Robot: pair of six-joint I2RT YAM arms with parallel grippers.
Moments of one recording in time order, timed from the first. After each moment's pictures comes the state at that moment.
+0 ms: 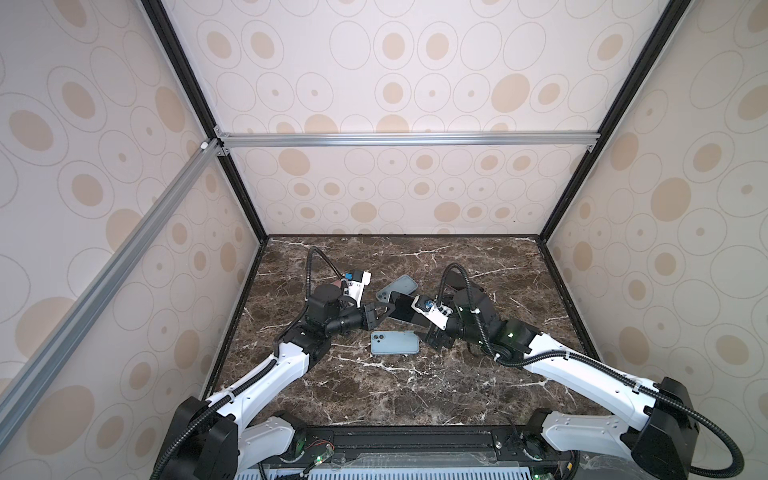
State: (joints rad) left arm -0.45 1.14 0.65 0.18 0.62 -0.67; right arm 0.80 1.18 0.88 -0.29 -0.04 -0.37
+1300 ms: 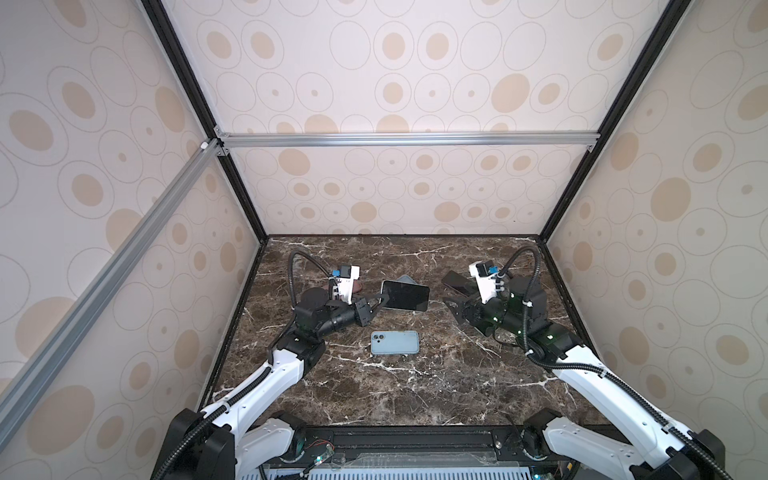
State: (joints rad) left arm -0.40 1.08 0.58 0.42 0.62 -0.72; right arm 0.44 0.99 0.77 -0.12 -0.31 0.17
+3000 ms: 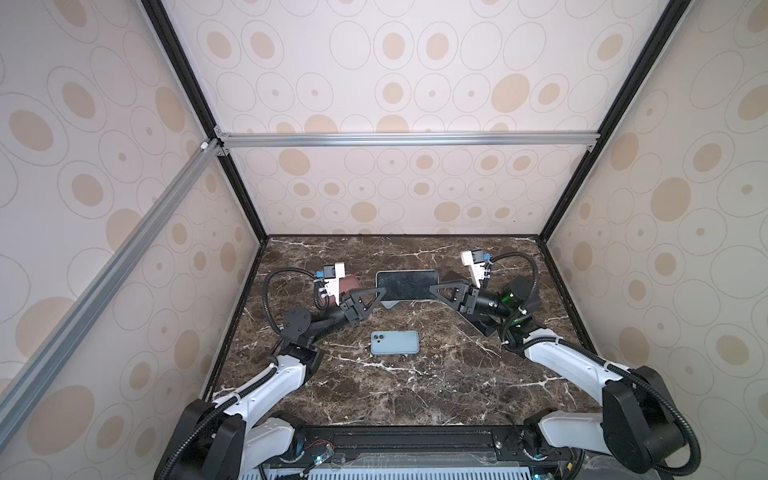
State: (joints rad) left arm -0.37 1.12 0.46 1.04 0.71 -1.02; right arm 0.39 1.29 0.68 0.84 -0.97 0.94
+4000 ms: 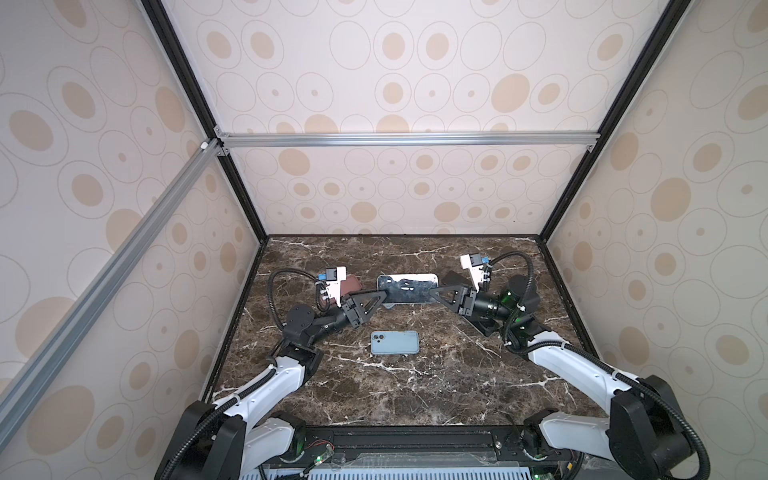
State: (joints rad) left arm -0.35 1.11 0.44 0.88 0.69 -0.97; right arm 0.39 1.23 0.68 0.61 -0.90 0.87
